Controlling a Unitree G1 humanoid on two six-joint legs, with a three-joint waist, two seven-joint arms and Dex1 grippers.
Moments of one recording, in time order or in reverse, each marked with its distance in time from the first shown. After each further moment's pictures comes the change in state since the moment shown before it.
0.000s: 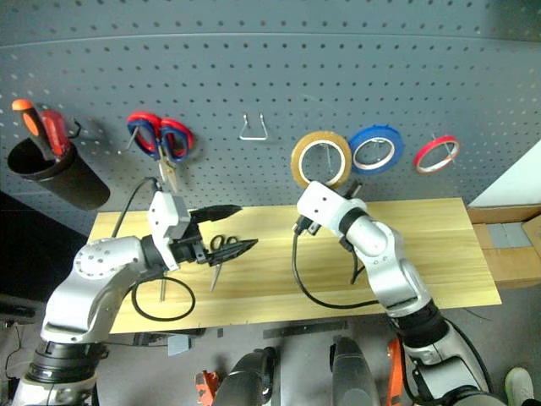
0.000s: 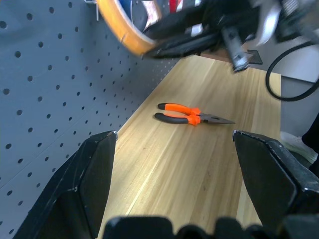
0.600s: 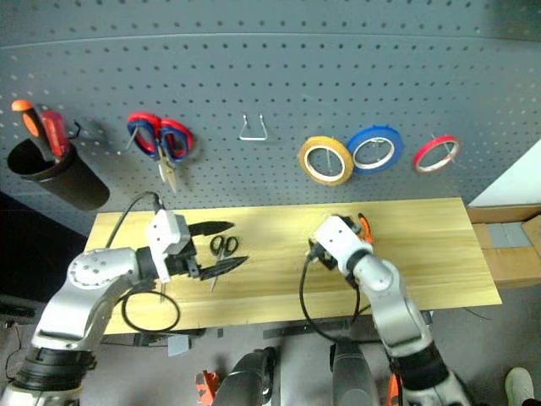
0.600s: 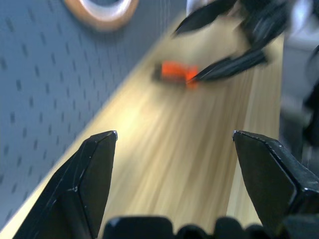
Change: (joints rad) left arm 0.087 0.097 -0.016 0.118 0.120 -0.139 -0.067; right arm 0.353 0.116 -0.073 -0.216 0.121 0.322 0.012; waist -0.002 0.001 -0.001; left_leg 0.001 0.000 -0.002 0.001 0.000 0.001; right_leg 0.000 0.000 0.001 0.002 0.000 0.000
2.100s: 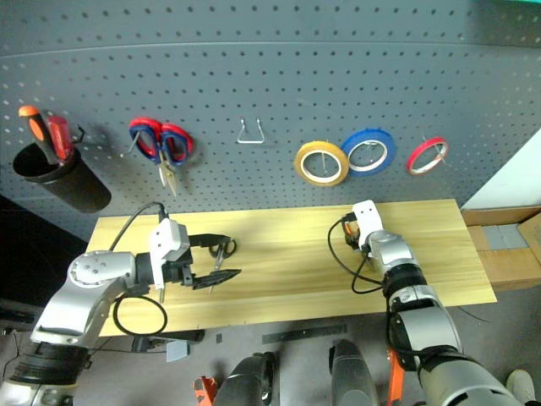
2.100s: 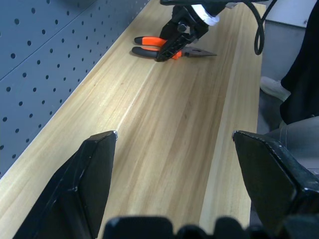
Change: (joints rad) left arm -0.021 0.002 -0.020 0.073 -0.021 0.022 -0.070; right arm -0.608 -0.007 -0.212 1.210 0.191 -0.129 -0.132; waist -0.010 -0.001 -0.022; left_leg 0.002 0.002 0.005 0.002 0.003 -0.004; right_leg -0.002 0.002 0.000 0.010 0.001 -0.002
